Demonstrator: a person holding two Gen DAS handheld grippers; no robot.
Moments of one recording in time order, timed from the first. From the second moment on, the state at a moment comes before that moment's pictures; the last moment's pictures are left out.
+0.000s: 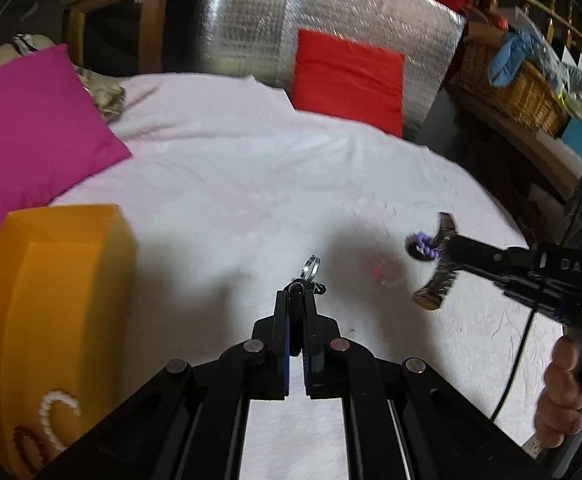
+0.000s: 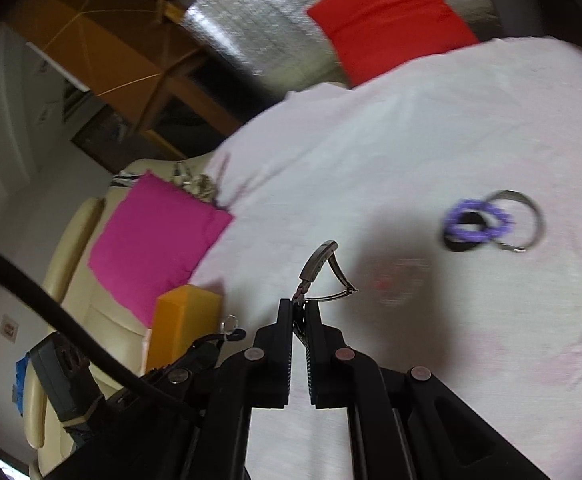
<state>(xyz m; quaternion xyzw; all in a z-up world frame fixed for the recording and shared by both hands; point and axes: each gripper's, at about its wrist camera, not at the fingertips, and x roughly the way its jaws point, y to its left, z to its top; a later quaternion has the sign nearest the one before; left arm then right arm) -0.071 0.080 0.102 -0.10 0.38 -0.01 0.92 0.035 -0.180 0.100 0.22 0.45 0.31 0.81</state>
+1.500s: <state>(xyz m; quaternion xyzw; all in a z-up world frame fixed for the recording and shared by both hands) -0.148 0.301 0.070 -0.17 0.38 0.31 0.86 -0.013 0.085 0.071 0.14 0.50 0.38 0.77</state>
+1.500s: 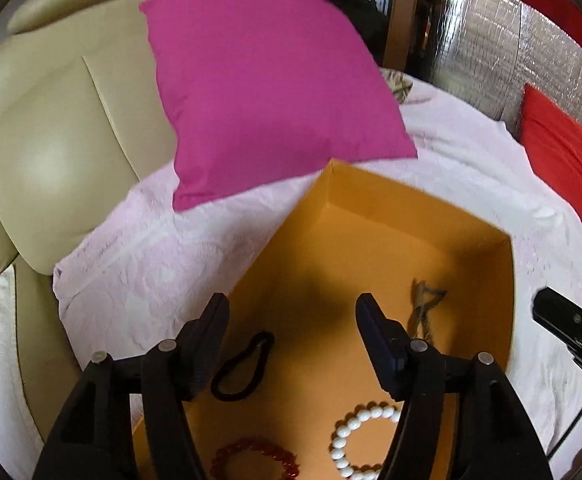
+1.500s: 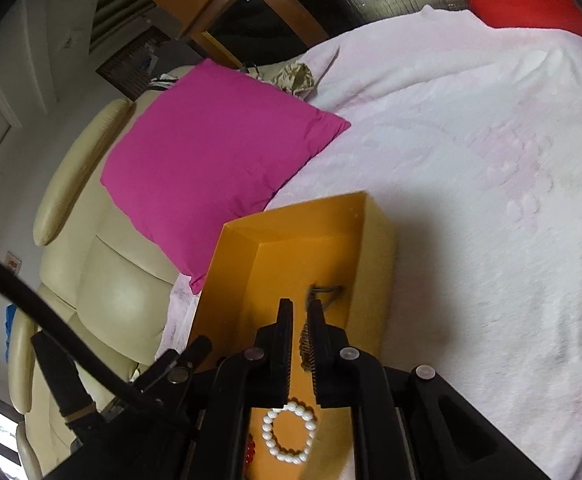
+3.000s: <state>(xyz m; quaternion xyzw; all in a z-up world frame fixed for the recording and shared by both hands) -0.013 -0.012 0.061 0.05 0.41 0.09 0.91 0.097 -0.322 0.033 0.30 0.45 0.12 0.84</state>
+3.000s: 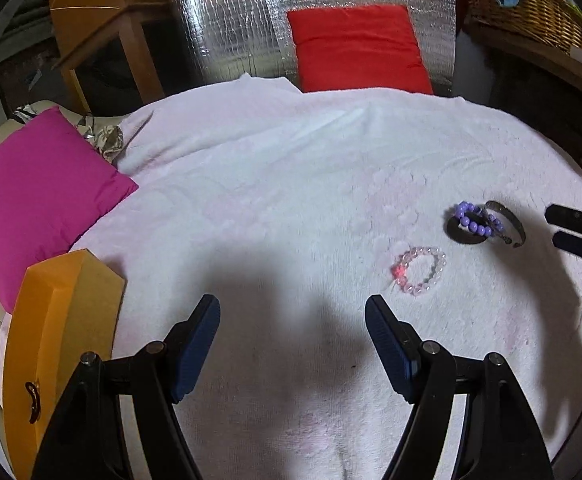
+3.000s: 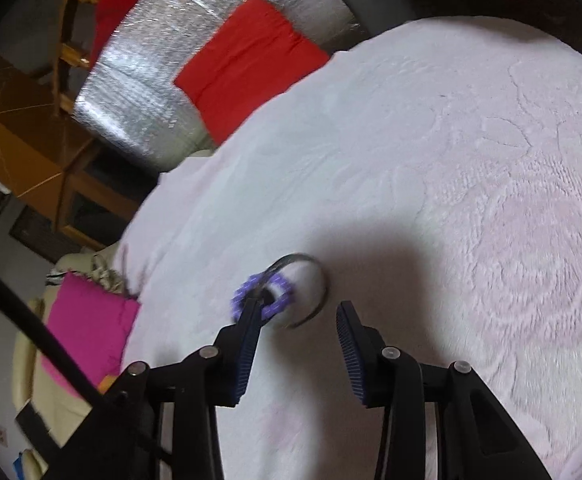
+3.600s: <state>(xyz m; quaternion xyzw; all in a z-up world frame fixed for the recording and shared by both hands) 0.001 0.007 0.048 0.04 0.43 0.07 0.90 0.130 -0.277 0.017 0.13 0.45 0.03 0.88</state>
